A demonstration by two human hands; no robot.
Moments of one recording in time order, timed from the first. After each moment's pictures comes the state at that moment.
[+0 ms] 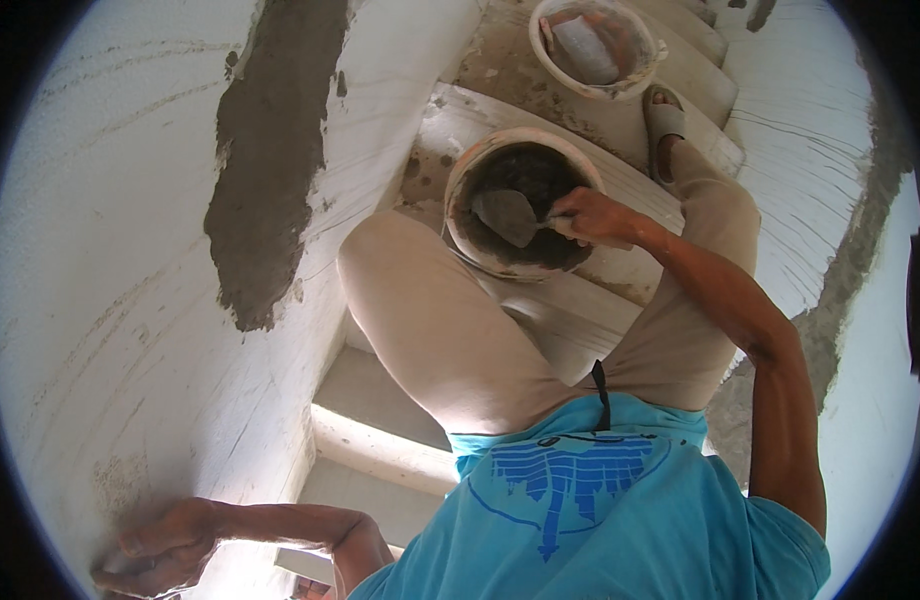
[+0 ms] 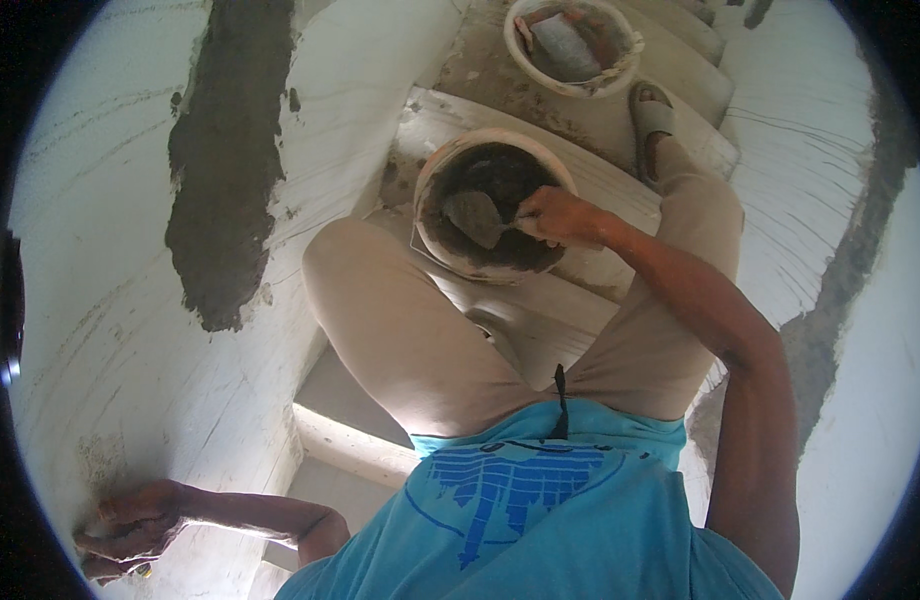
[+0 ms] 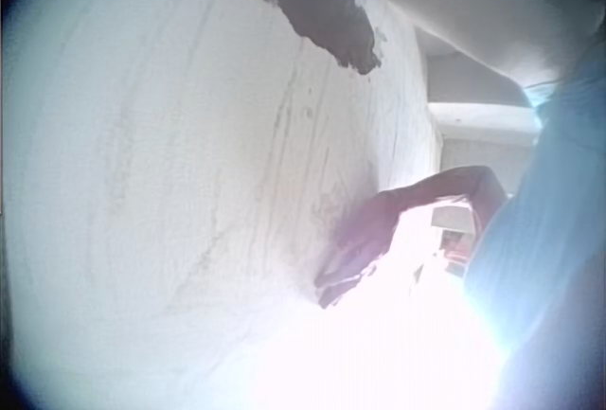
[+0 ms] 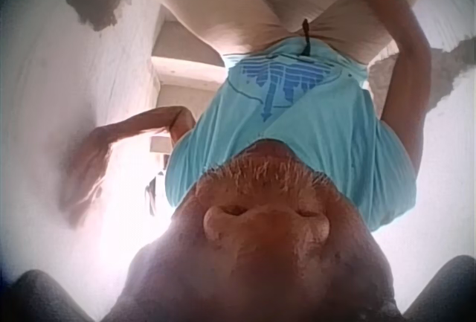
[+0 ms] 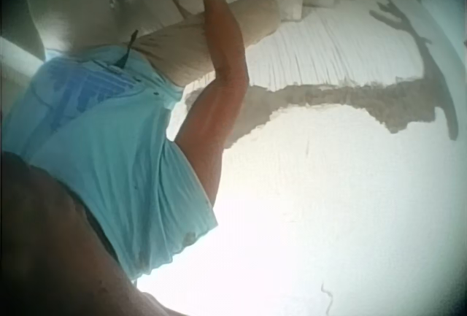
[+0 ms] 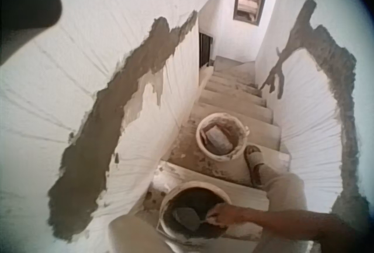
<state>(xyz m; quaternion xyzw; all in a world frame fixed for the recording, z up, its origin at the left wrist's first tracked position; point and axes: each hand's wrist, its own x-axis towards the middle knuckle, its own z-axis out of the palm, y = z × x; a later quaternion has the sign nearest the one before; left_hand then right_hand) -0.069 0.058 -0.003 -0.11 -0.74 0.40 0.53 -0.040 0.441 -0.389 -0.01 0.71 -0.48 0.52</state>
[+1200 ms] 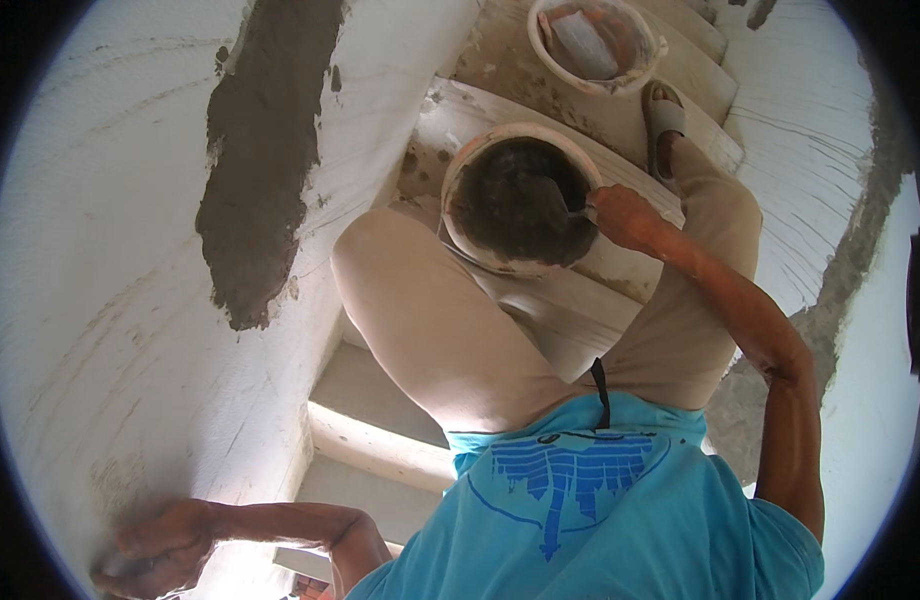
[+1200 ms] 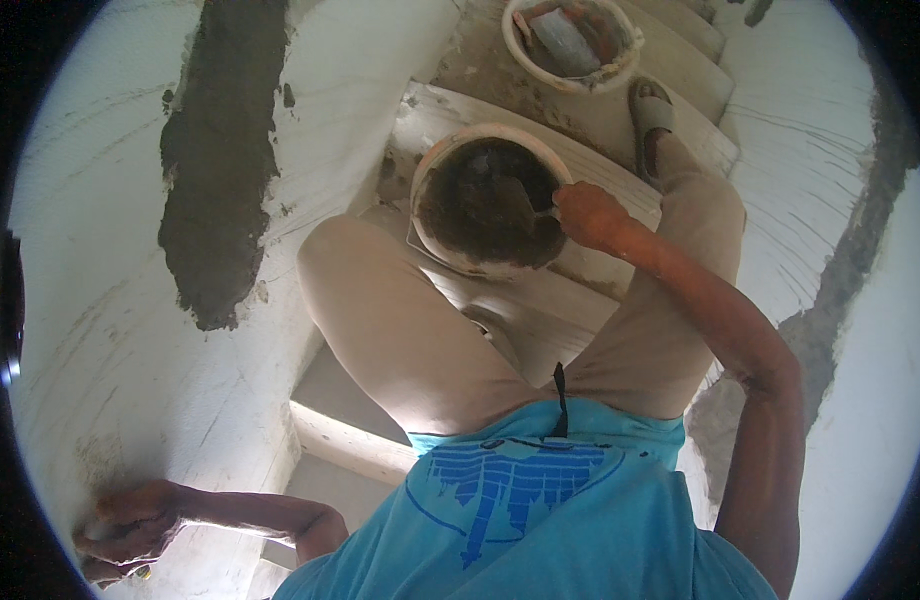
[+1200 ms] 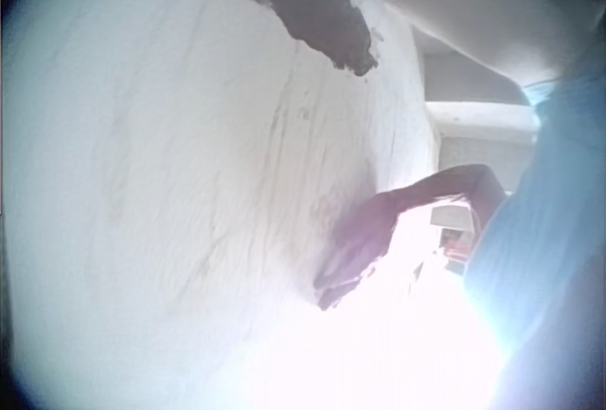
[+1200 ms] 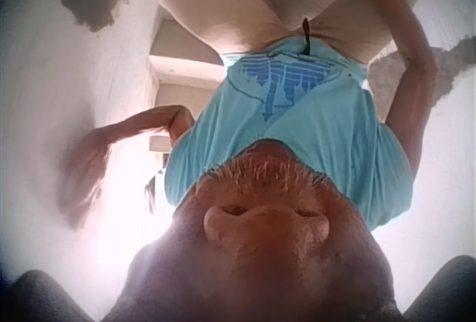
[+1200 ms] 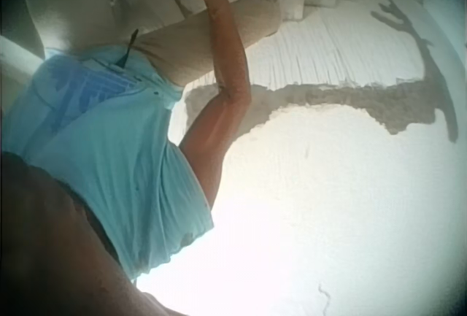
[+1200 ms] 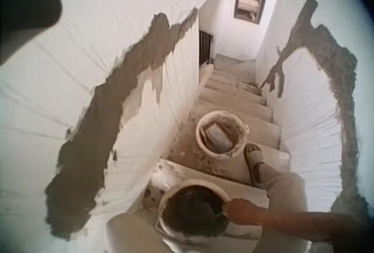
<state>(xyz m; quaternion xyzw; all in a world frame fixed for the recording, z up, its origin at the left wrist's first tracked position) -0.064 0.052 -0.005 -0.10 -0.75 0.40 0.52 -0.030 0.464 -0.371 -0.11 0.88 -0.19 0.43</state>
